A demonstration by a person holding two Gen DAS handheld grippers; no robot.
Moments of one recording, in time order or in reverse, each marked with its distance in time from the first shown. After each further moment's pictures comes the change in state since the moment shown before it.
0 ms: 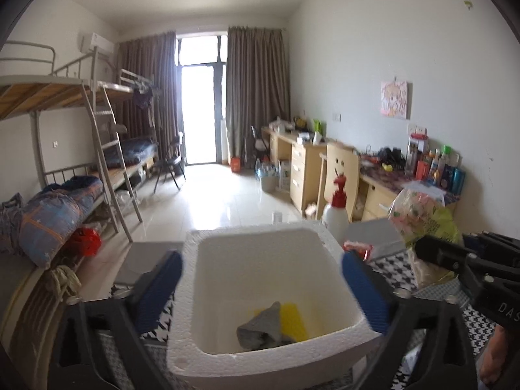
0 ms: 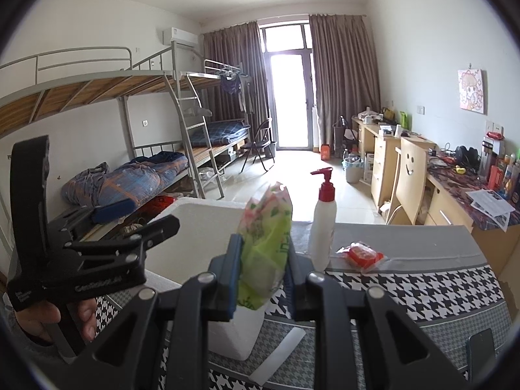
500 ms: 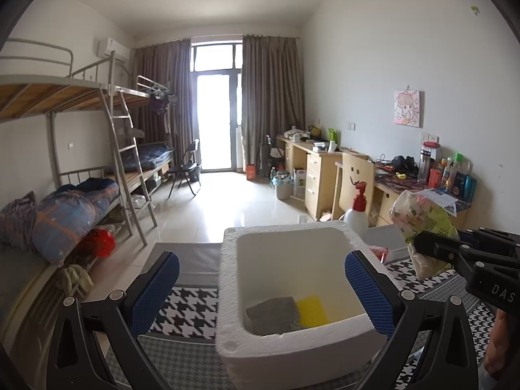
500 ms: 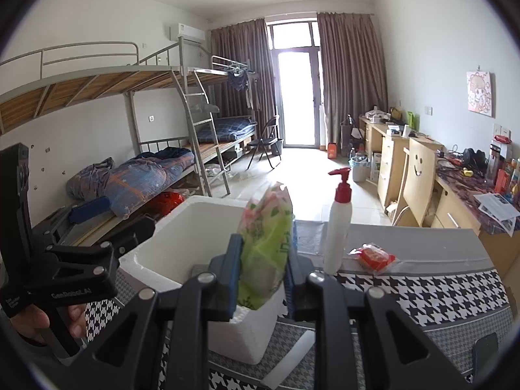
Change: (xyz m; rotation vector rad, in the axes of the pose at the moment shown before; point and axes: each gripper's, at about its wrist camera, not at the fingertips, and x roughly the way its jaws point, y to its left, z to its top) left arm -0.014 0.023 -0.006 -0.022 -0.015 0.064; right arm 0.010 0.011 0.002 -0.018 0.016 0.027
